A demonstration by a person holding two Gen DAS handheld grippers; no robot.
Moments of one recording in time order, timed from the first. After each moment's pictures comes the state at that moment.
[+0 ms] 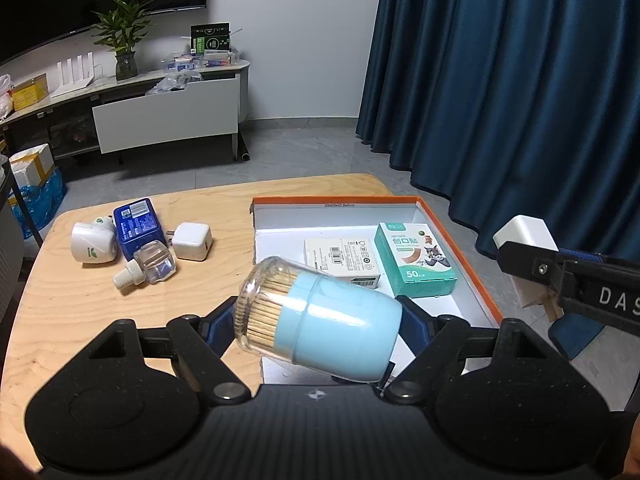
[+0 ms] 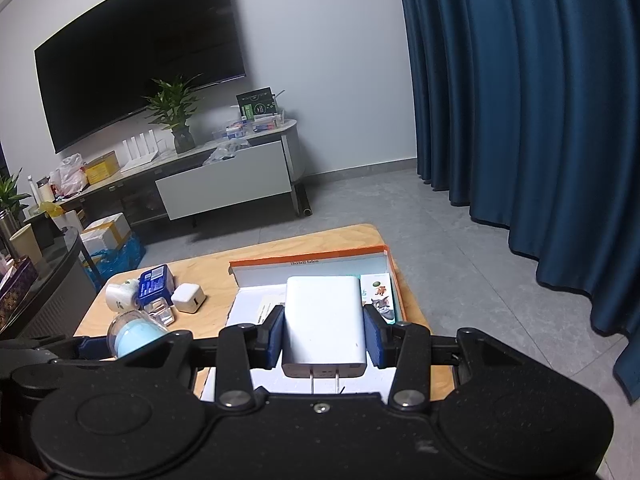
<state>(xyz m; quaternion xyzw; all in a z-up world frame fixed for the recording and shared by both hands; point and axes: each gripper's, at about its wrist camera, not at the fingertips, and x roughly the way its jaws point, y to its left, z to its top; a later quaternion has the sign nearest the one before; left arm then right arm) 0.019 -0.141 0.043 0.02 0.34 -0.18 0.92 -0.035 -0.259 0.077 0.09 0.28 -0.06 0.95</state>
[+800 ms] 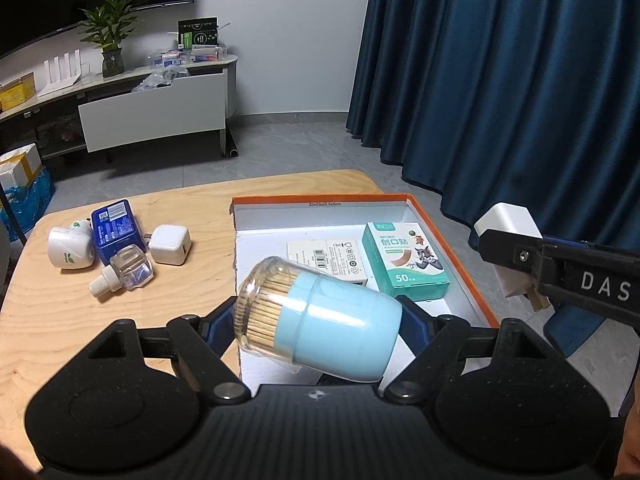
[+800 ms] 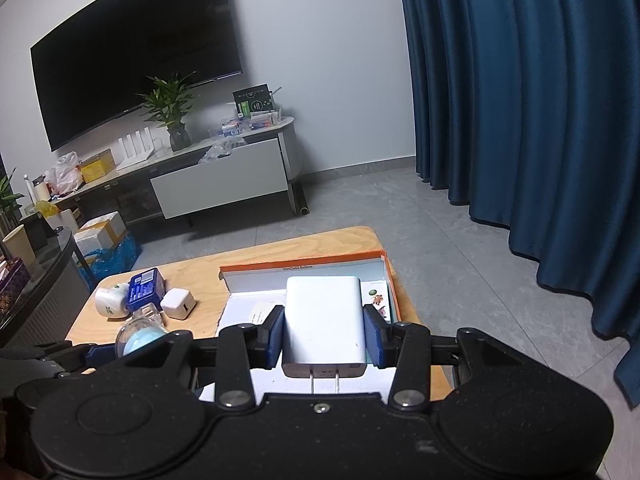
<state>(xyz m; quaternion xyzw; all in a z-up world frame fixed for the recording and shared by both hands) 0.033 -0.156 0.037 0.03 0.35 -0.19 0.92 -0.028 -0.264 0.075 0.09 0.28 -0.06 0.95</state>
